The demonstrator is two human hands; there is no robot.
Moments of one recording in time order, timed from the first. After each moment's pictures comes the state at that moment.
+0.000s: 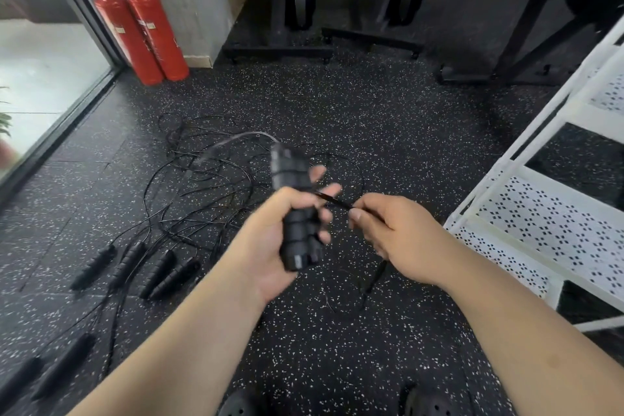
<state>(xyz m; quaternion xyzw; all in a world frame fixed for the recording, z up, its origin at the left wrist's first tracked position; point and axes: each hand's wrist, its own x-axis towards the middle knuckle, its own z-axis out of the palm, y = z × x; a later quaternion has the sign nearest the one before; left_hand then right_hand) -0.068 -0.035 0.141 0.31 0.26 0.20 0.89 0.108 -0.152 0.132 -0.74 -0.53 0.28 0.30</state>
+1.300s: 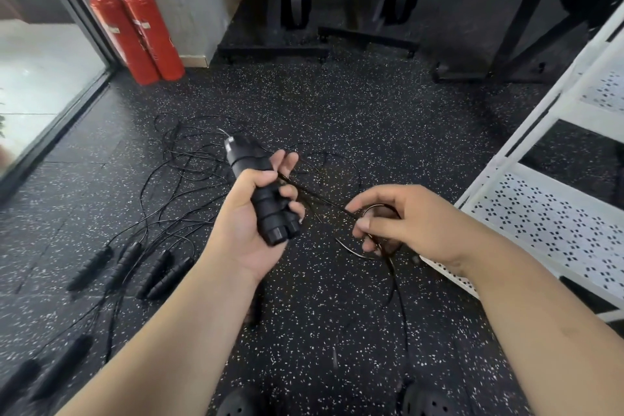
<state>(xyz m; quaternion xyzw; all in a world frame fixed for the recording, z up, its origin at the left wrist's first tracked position) -0.069 -0.011 0.135 0.22 0.22 0.30 0.90 0.124 -0.164 0.161 -0.68 -0.40 0.47 0.40</state>
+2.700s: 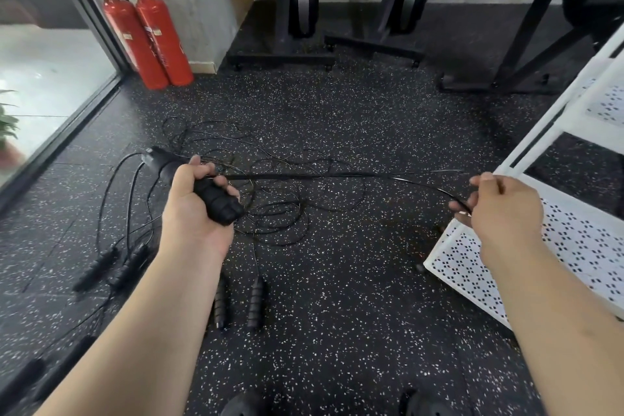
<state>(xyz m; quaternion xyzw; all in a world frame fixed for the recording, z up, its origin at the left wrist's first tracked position) -0.108 0.050 0.134 0.15 0.35 0.51 0.77 0.181 -0.176 0.131 -0.80 -0.05 0.14 0.59</state>
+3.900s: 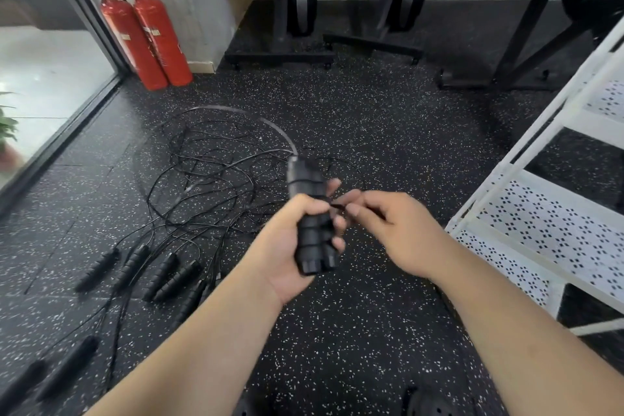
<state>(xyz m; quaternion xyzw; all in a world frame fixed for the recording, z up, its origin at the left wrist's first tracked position) -0.061 -0.041 0.135 0.26 0.26 0.18 0.91 0.107 -0.142 0.132 -0.75 -0.53 0.24 0.32</state>
